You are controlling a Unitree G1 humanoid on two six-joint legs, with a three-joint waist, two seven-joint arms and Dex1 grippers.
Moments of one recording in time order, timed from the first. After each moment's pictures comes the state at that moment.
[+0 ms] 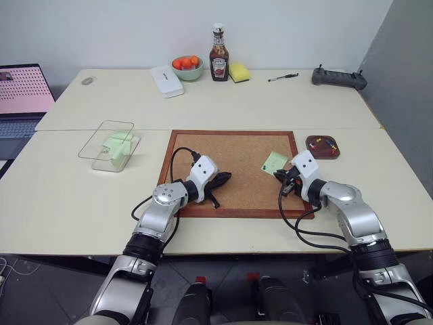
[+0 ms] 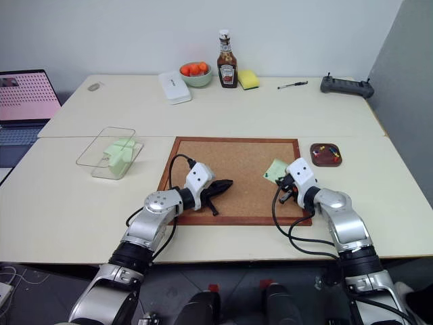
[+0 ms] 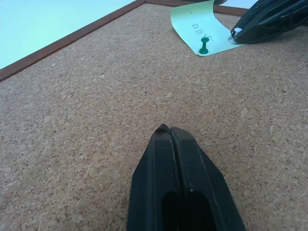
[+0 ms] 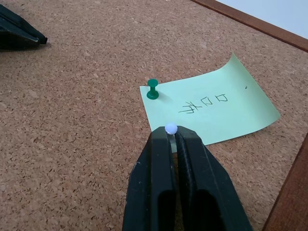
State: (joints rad) left arm -0.50 0.30 -0.18 0.39 -0.06 0.06 -0.76; right arm -0.41 -0.43 0.09 0.08 0.12 0.43 0.63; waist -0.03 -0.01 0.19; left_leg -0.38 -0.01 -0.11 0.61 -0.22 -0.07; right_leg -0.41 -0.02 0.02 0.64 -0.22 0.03
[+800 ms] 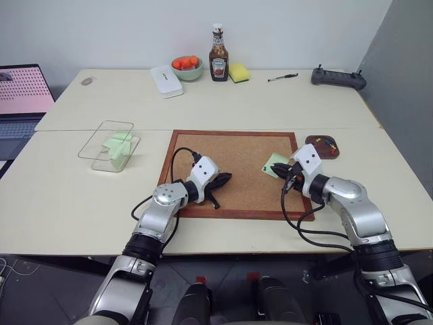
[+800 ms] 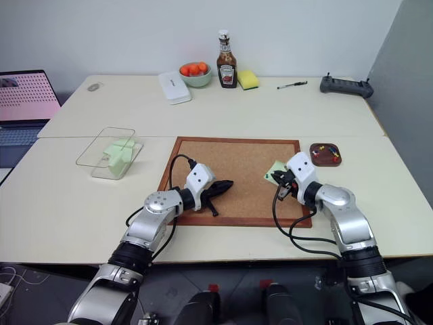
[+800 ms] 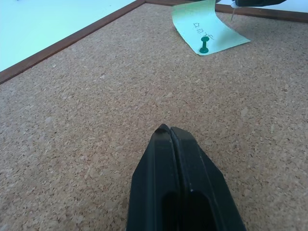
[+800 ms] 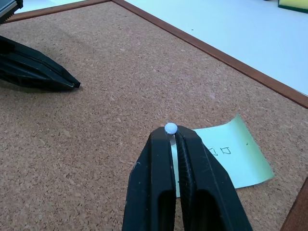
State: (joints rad) left arm -0.50 0.31 -0.19 0.39 -0.06 0.05 -0.76; right arm -0.41 -0.44 0.07 0.00 0.15 0.40 0.68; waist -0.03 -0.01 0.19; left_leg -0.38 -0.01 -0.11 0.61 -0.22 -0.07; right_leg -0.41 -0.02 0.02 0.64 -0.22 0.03
